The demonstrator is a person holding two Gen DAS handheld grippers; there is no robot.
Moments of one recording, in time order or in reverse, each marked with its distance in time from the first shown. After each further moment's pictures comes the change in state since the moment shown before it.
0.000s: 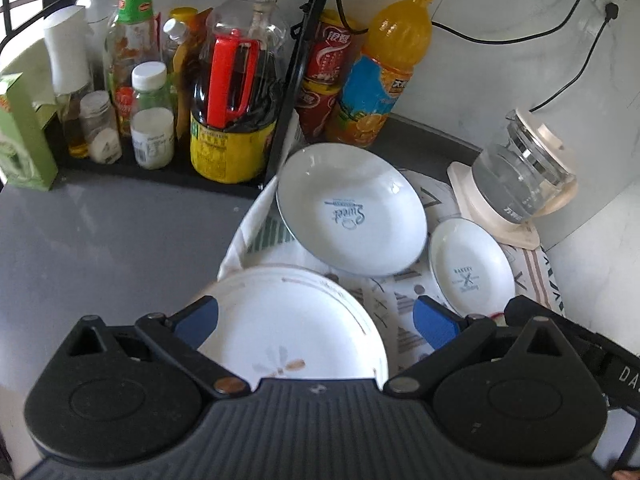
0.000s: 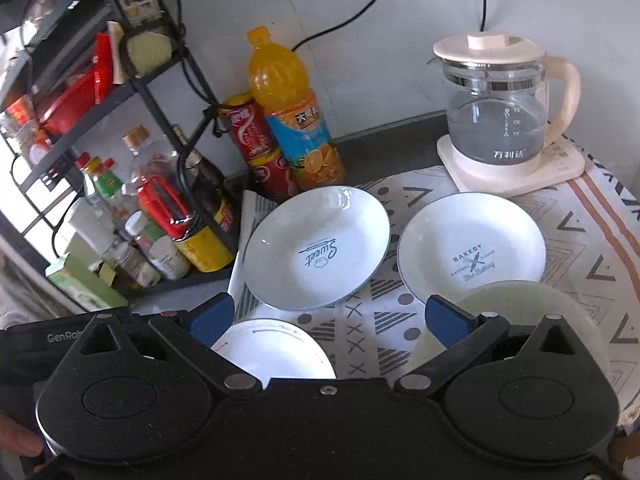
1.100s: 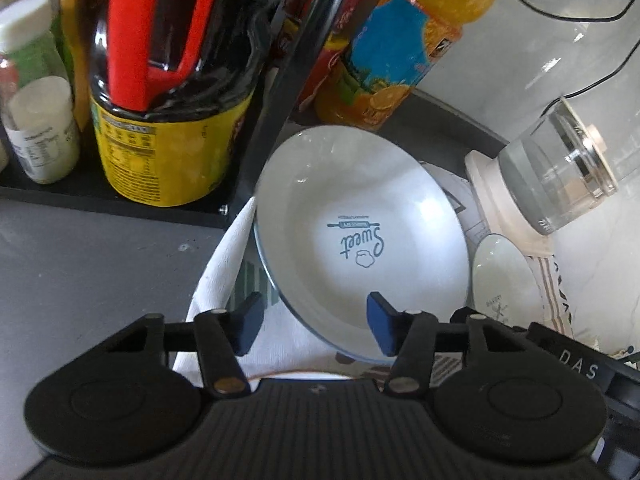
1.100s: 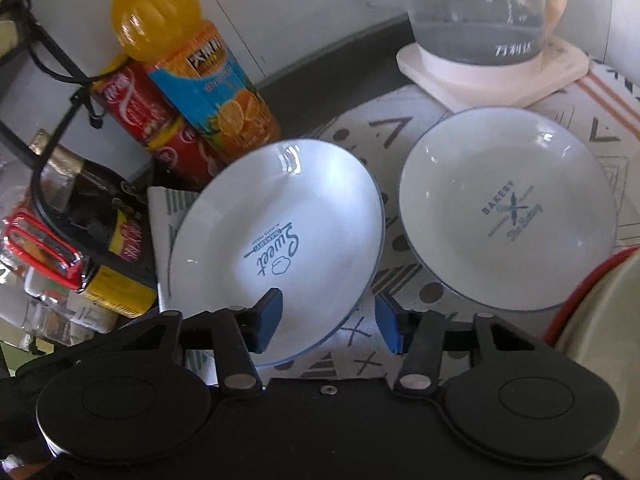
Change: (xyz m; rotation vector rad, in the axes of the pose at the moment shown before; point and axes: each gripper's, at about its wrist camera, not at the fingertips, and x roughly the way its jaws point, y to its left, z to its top) left arm 0.150 0.035 0.055 0.005 0.135 -0.148; right arm 0.145 -0.004 0.005 0.248 0.143 -0.163
